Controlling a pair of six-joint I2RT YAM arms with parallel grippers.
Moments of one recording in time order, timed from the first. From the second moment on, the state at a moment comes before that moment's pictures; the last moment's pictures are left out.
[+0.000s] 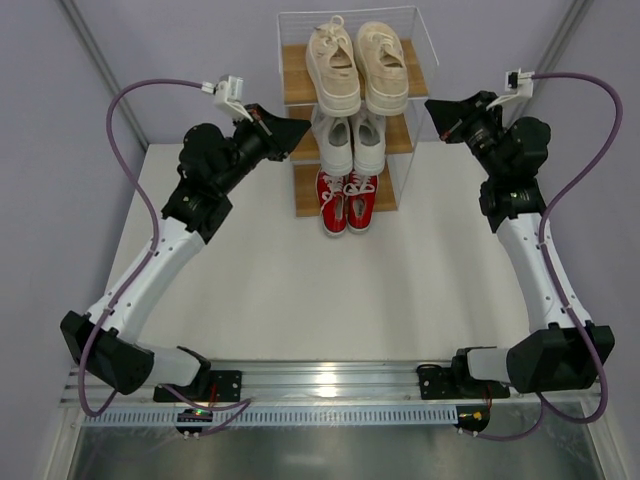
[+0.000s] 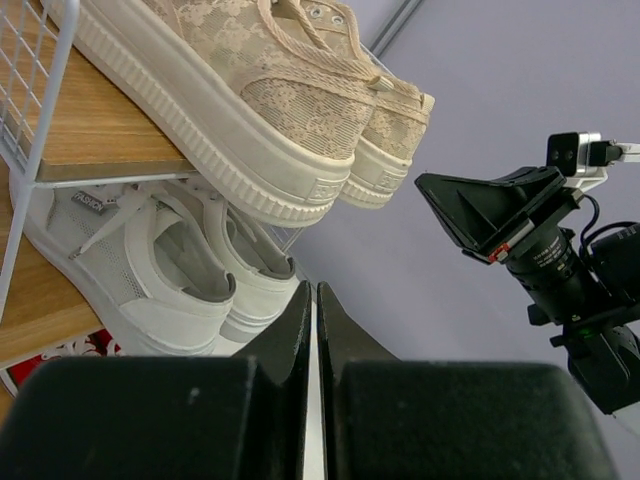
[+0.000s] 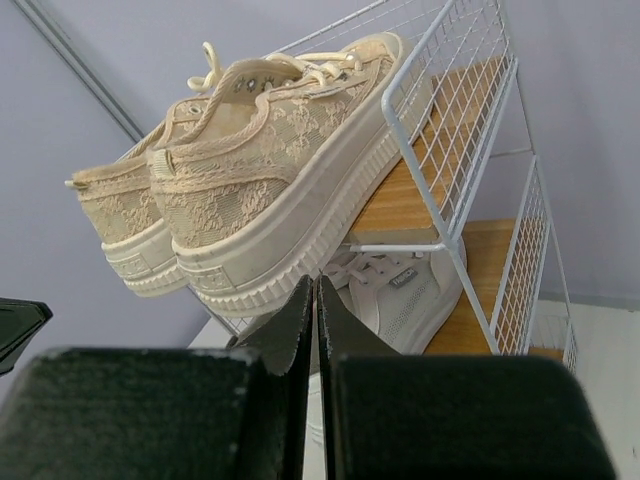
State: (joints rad) left arm -0.50 1.35 1.44 0.08 0.21 -0.65; right arm 0.04 1.29 1.31 0.22 -0.41 0.58
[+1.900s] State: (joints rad) left arm -0.44 0.64 0.79 -0.25 0.21 -0.73; right arm 0.34 0.50 0.56 -0.19 -0.35 0.41
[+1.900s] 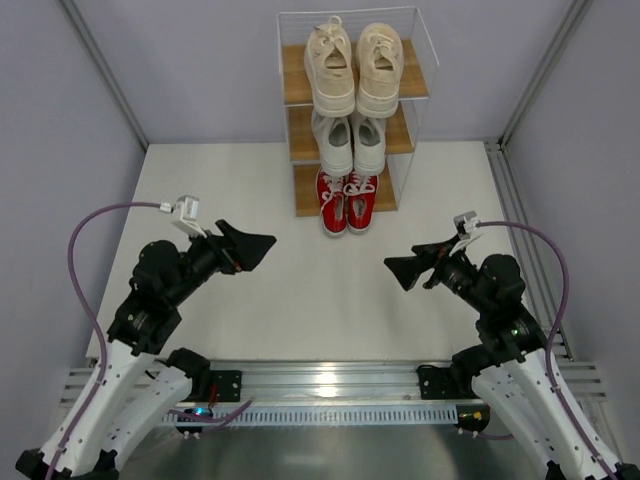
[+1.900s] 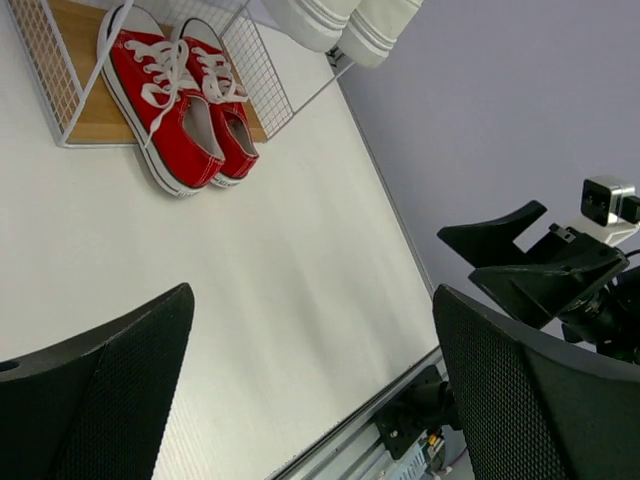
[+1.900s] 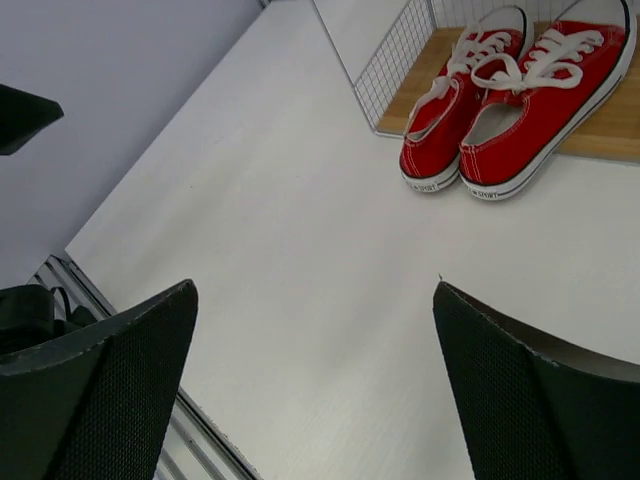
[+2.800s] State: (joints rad) left arm -0.44 0.37 1.07 -0.93 0.06 -0.60; right arm 0.34 0.29 0.69 -0.66 -0.30 0.56
